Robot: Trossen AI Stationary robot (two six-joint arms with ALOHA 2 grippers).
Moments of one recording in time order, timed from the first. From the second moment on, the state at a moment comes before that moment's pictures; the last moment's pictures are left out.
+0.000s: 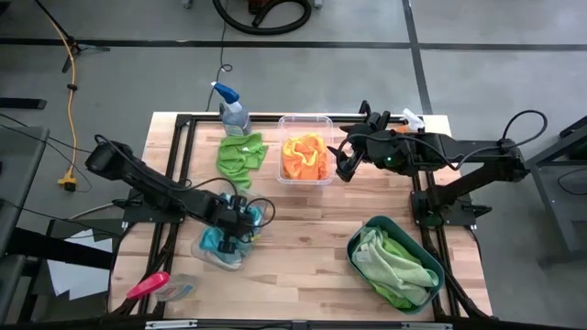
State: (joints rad) left arm -0.37 1.45 0.69 -0.51 -0.10 -0.18; right arm 0.07 1.28 1.43 -0.68 0.64 0.17
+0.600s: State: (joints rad) left arm -0.37 1.34 0.68 -0.49 -0.07 -0.29; right arm 0.07 1.28 1.43 -0.69 0.64 0.18
